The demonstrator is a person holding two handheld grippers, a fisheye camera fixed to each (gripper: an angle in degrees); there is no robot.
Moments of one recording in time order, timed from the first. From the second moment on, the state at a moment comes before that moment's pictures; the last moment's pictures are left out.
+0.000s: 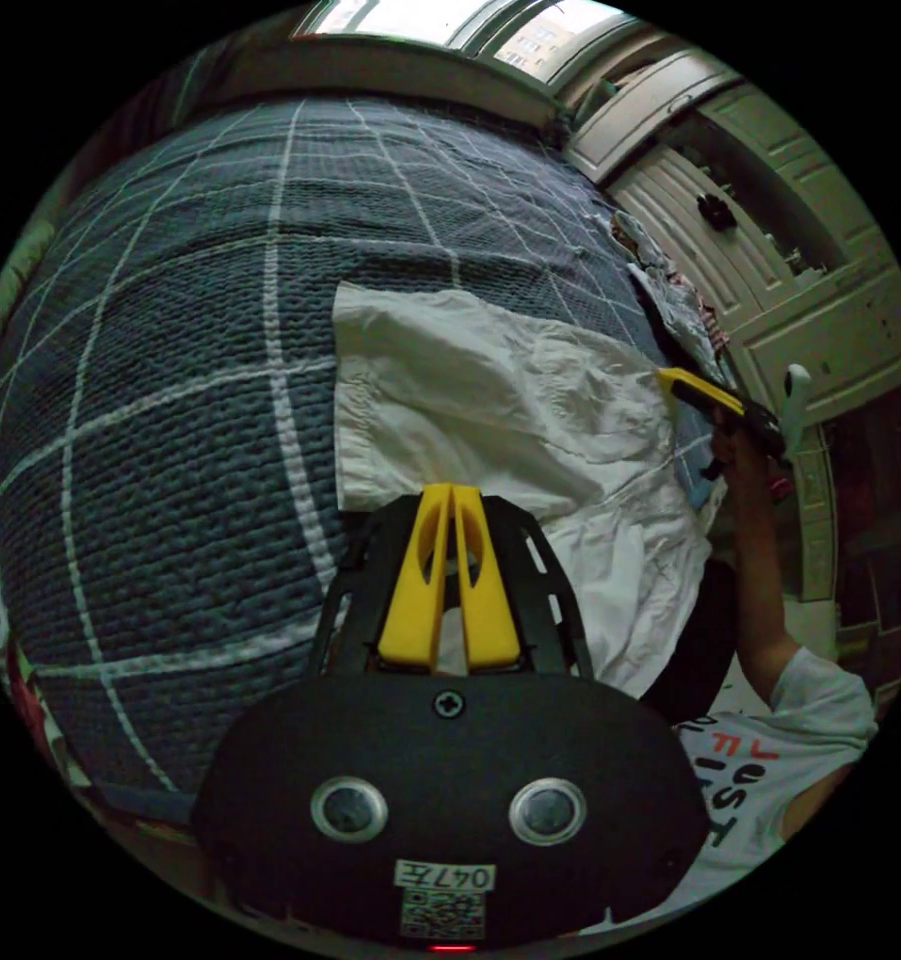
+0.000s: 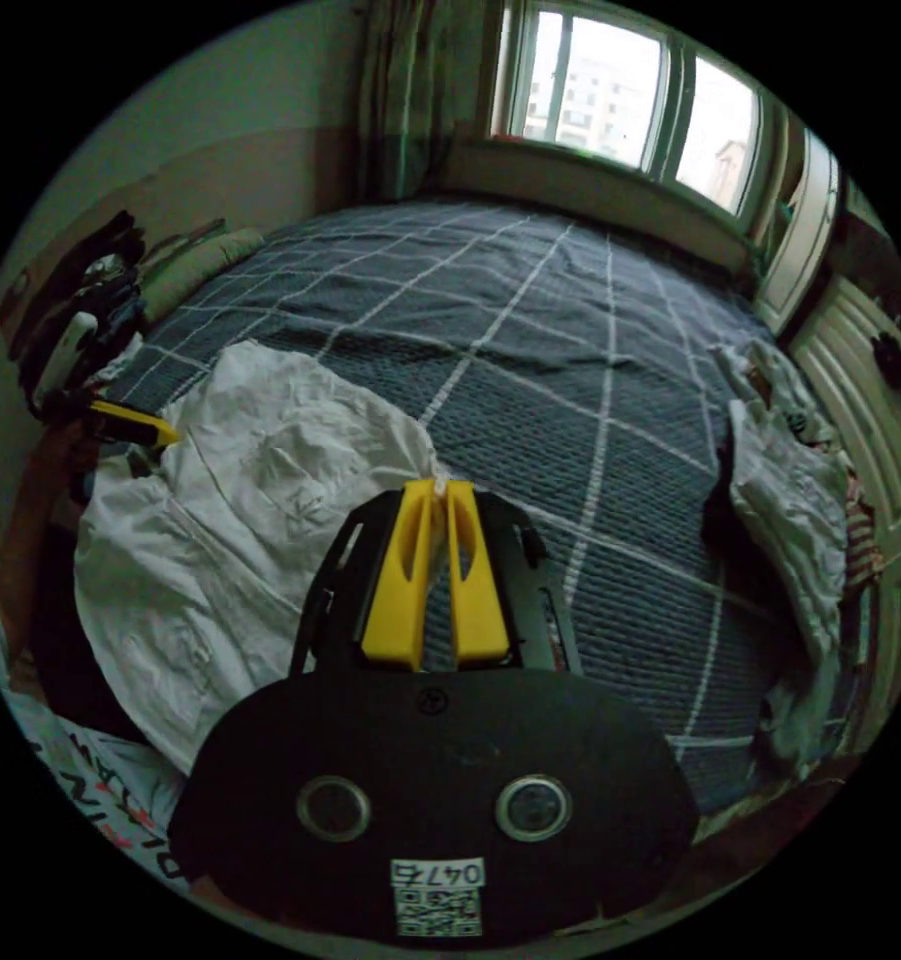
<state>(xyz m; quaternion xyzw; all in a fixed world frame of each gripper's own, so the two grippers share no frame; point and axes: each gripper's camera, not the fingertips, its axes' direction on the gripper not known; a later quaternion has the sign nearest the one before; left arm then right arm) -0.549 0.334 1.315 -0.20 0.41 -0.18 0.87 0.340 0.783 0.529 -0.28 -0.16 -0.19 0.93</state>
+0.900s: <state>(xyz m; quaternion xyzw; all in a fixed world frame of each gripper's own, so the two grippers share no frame) -0.601 0.418 1.142 -0.11 0.23 -0.14 0.96 -0.028 0.801 0.415 -0.21 -0.44 -0.36 0.80</state>
